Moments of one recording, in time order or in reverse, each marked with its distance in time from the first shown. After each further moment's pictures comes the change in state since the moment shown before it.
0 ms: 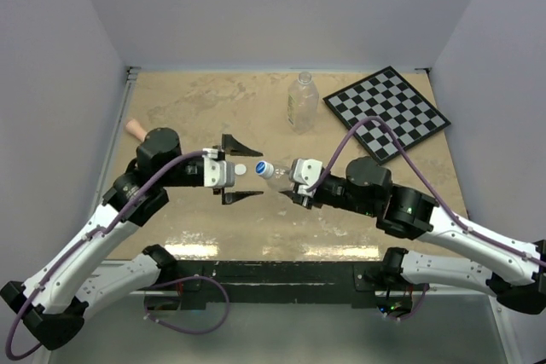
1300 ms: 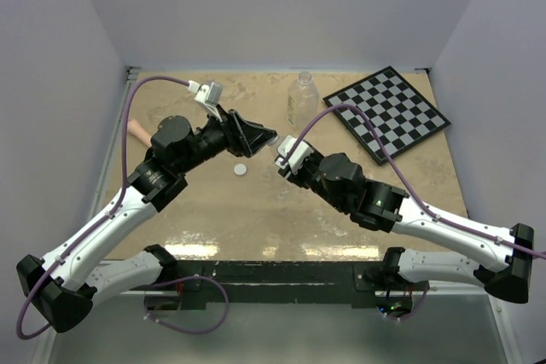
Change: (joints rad) left arm 0.000 0.129 -0.027 0.366 -0.603 -1.173; right arm 0.000 0.154 -0.021 0.157 0.486 0.031
